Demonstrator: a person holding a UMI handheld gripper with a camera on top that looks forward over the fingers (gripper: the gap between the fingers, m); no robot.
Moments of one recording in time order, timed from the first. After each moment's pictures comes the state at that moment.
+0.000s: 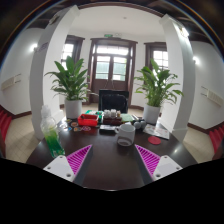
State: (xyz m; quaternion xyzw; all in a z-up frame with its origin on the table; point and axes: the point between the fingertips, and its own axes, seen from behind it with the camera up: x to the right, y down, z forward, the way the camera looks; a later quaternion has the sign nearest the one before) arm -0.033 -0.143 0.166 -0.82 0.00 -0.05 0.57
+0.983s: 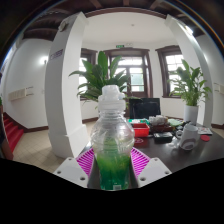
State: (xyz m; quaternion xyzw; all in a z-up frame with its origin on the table) arm -0.223 0.001 0.126 -0.77 -0.03 0.05 0.64
